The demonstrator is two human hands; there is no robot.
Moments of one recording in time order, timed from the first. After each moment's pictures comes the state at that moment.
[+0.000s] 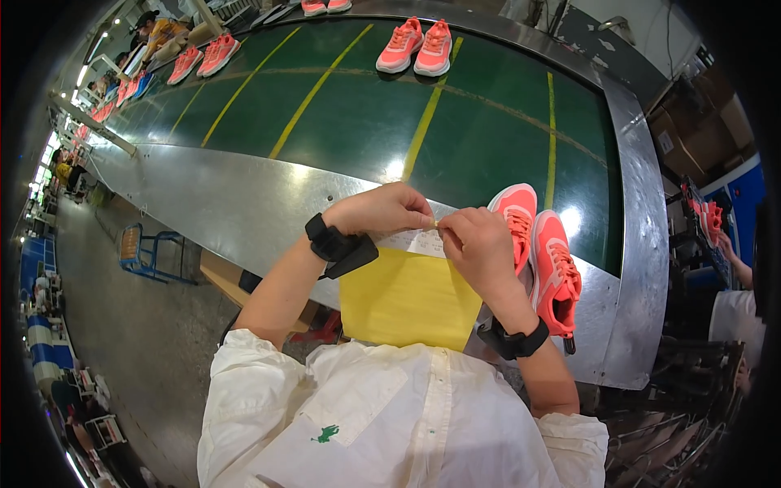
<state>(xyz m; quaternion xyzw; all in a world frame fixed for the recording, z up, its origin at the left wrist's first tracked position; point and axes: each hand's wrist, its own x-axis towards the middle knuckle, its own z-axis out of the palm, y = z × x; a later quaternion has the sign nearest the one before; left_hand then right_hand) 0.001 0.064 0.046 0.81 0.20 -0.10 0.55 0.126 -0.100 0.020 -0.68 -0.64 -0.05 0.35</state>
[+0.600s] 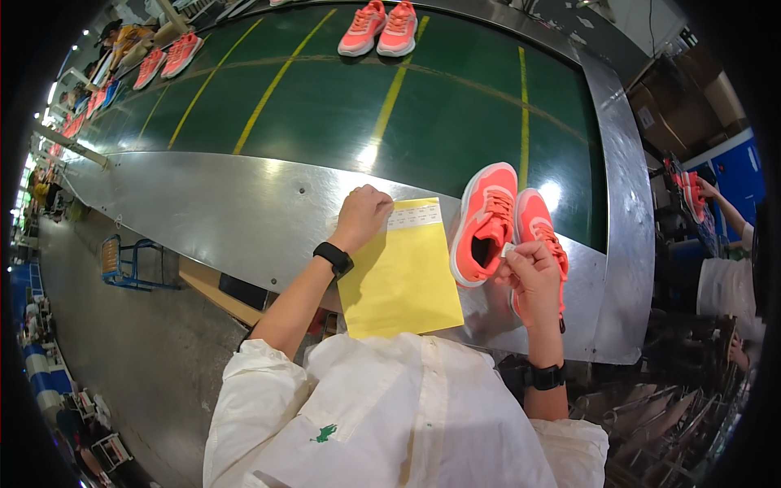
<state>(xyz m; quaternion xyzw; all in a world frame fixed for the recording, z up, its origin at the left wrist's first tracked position) -0.003 0.055 -0.092 0.90 0.28 0.17 0.28 0.157 -0.203 0.012 -0.60 -0.12 0.39 0.69</state>
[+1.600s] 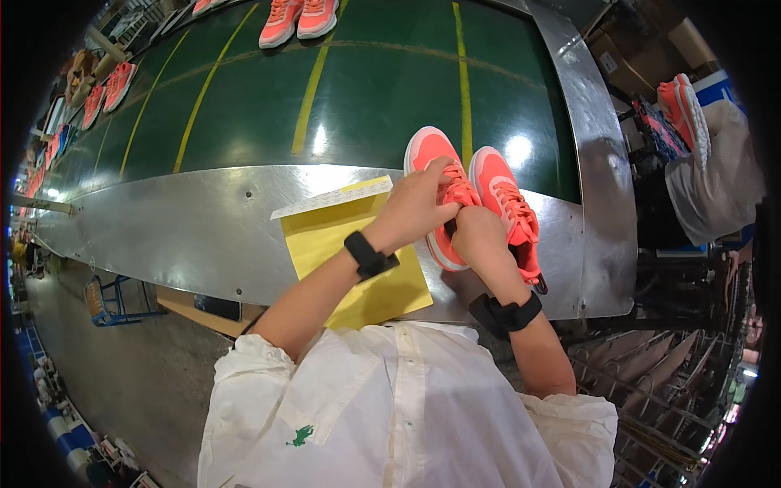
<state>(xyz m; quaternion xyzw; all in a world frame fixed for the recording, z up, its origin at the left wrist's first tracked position) 0.099 -0.046 -0.012 0.85 0.15 0.13 0.49 0.178 -0.177 -0.030 -0.89 -0.44 0.10 0.05</state>
